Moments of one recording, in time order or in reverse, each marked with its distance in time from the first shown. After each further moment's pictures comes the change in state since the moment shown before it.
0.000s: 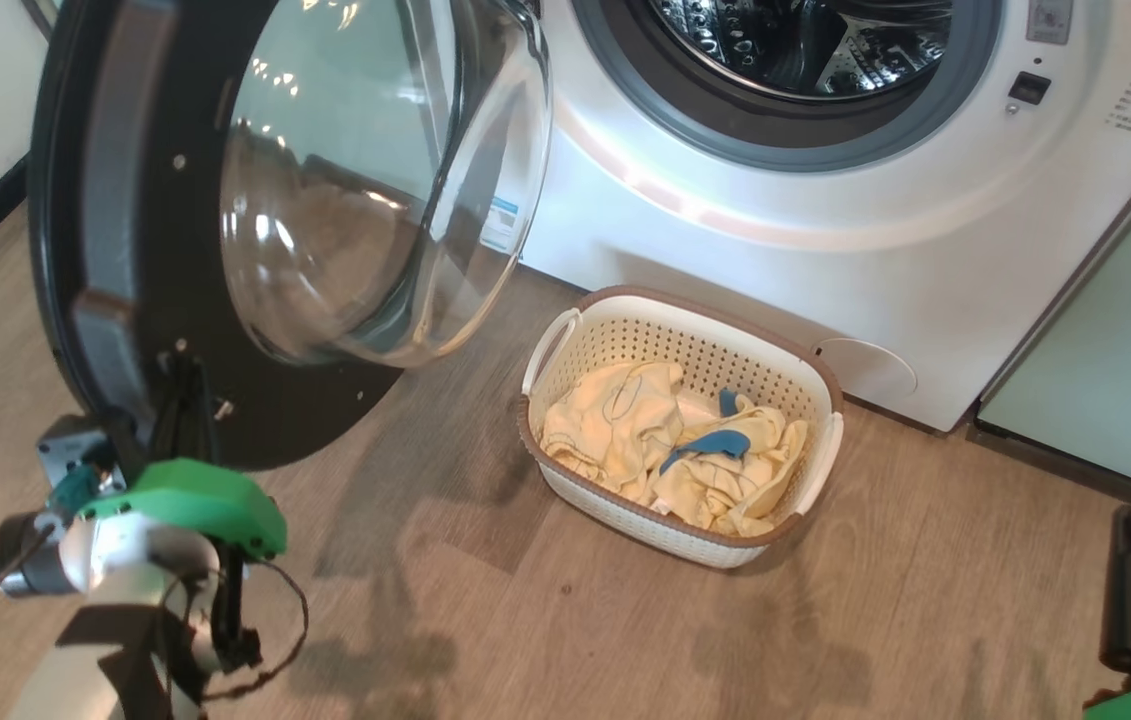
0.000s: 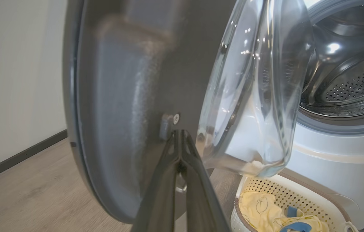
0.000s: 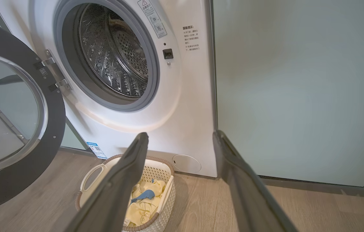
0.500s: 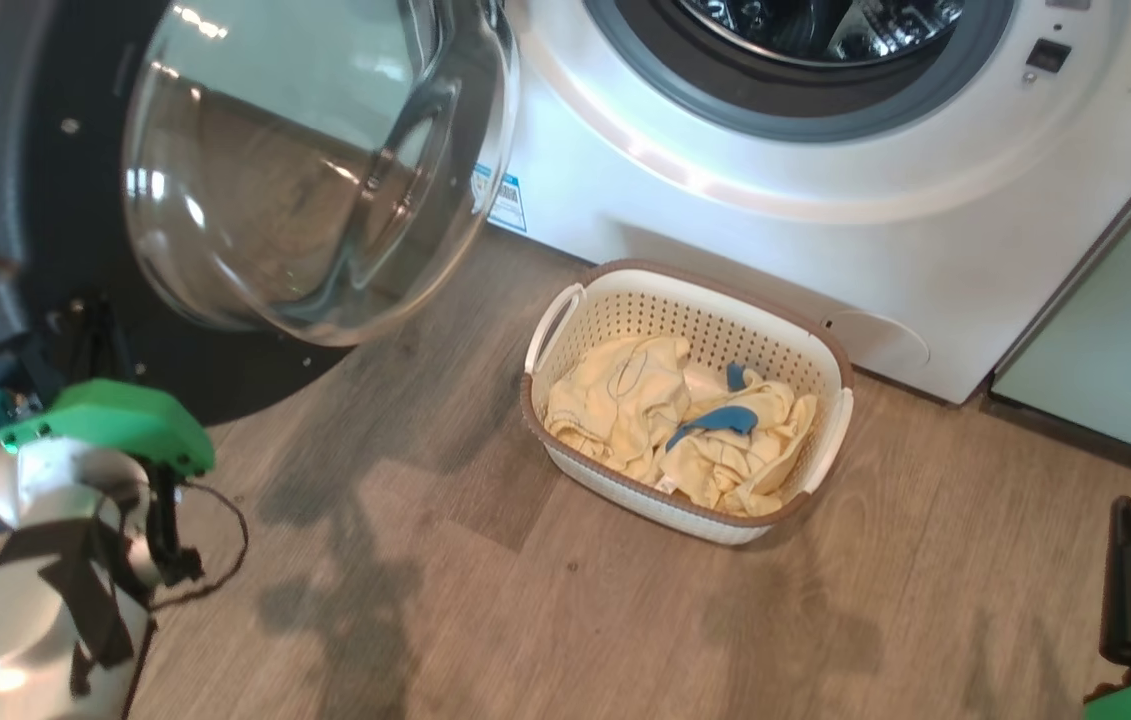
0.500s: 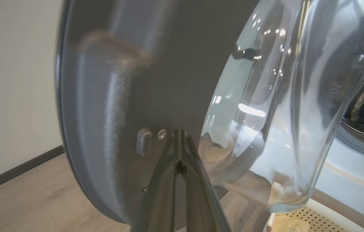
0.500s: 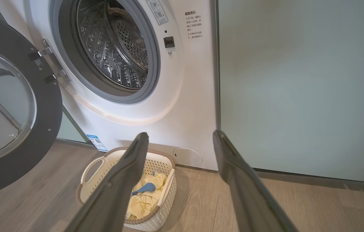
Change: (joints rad) left arm -0.176 0.020 0.067 0.236 -0.036 -0.054 -0.041; right arm 0.000 0.000 0.004 -0.030 -0.010 0.000 0.025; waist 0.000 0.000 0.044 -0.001
